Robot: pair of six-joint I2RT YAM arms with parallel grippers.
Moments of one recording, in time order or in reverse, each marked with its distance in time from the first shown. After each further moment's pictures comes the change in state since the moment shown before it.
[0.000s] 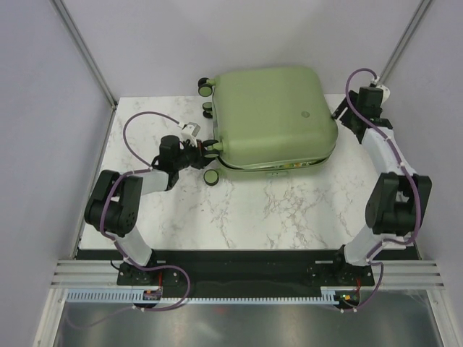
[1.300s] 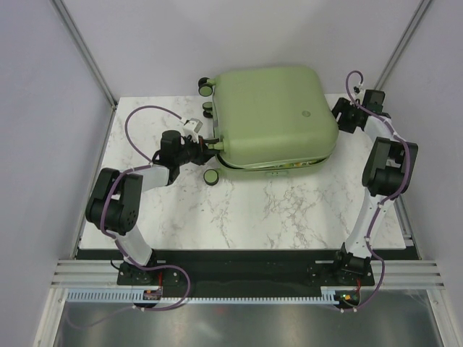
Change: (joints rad) left arm 0.006 0.016 0.079 -0.091 -0.002 0.074; right arm -0.156 0.588 0.337 0.049 -0.624 -0.220
